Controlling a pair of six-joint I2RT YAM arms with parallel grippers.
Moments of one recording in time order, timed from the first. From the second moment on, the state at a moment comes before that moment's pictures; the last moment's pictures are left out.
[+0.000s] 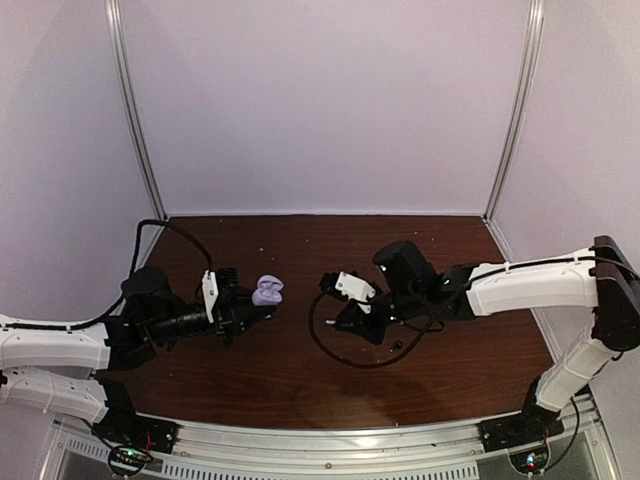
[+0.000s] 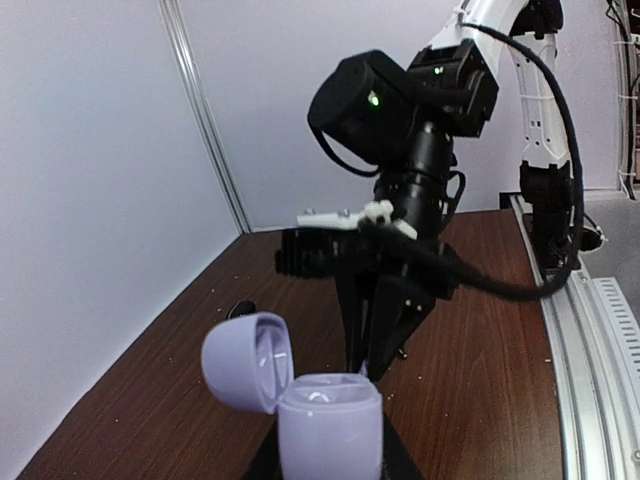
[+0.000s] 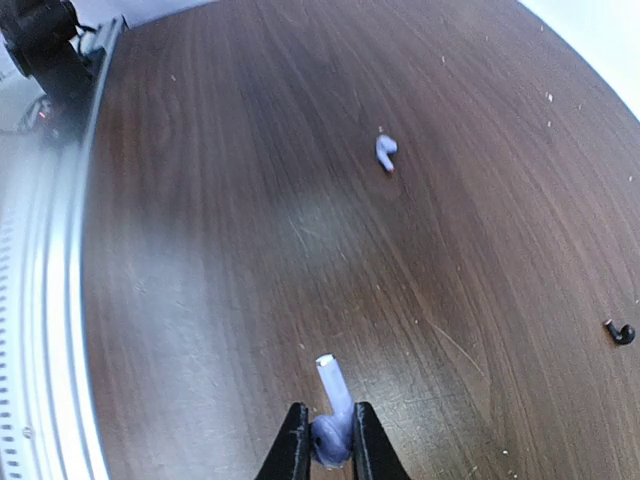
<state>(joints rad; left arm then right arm) -0.88 1.01 0.40 0.59 0.34 0.25 0.95 1.59 0.96 -0.10 -0.24 -0.20</state>
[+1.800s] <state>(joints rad) -0.90 0.92 0.34 0.61 0.22 0.26 0.98 1.92 0.87 0.42 -0.26 -0.13</state>
